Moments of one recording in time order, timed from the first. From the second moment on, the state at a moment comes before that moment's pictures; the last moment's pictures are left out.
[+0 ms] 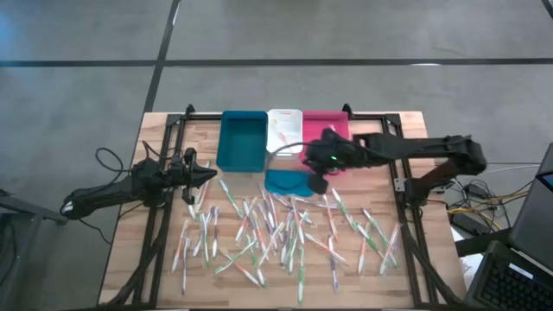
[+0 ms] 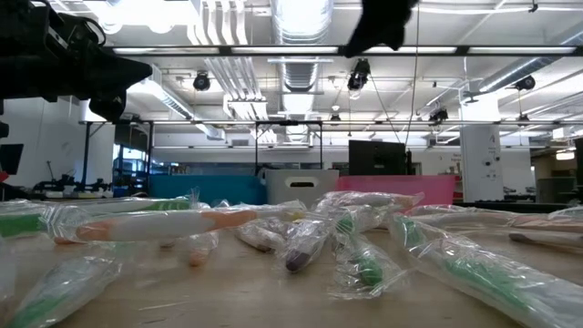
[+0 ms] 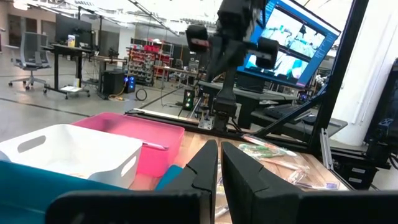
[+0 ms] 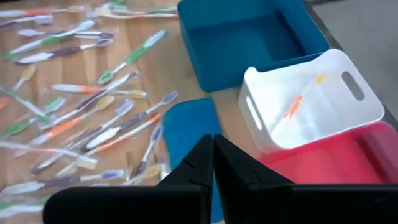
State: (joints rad) left arm 0.21 0.01 0.01 0.11 0.11 -0.18; right arm -0.01 1.39 1.30 -0.70 0.23 0.21
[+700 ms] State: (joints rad) left arm 0.21 0.02 0.01 0.03 0.10 -0.08; right arm 0.03 0.49 0.48 -0.32 0.15 0.15
